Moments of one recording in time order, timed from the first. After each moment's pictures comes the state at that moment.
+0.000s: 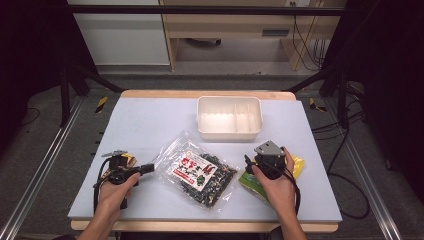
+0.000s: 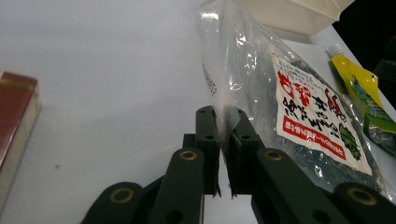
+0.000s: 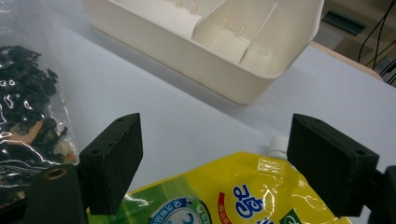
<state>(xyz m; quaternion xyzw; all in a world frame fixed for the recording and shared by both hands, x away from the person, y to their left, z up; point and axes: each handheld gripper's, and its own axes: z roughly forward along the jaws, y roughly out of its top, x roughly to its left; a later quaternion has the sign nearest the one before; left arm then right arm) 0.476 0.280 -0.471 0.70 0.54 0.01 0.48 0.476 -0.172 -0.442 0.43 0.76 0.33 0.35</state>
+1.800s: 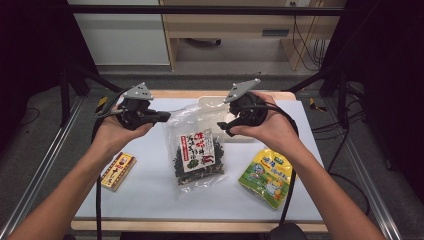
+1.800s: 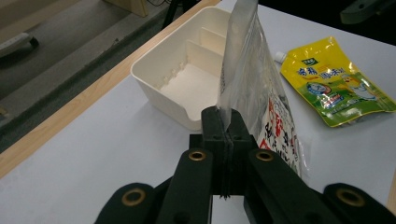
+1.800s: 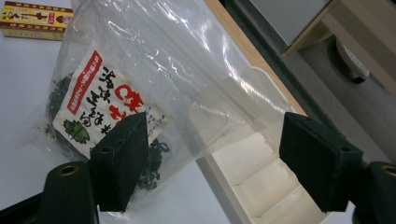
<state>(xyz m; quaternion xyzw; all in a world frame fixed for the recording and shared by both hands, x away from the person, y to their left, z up) 0.523 0.198 -0.266 0.86 0.25 0.16 0.41 0.522 -0.105 -0.260 0.20 0.89 0.33 0.24</state>
